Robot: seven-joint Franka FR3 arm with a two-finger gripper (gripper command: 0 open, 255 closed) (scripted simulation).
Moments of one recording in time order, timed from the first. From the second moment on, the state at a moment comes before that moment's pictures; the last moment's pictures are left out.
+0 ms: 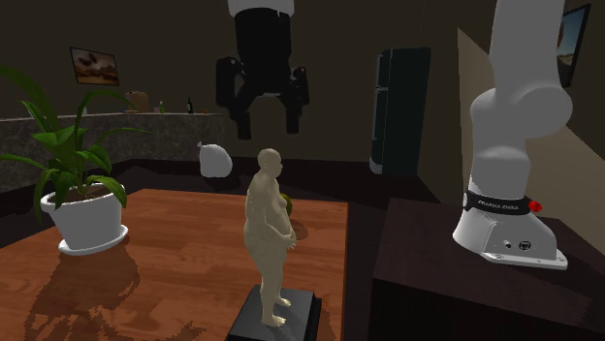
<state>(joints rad) 0.16 0.04 0.59 -1.94 0.03 1.95 1.12</state>
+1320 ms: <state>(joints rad) 0.17 0.10 0.59 -1.97 0.00 2.03 1.15</state>
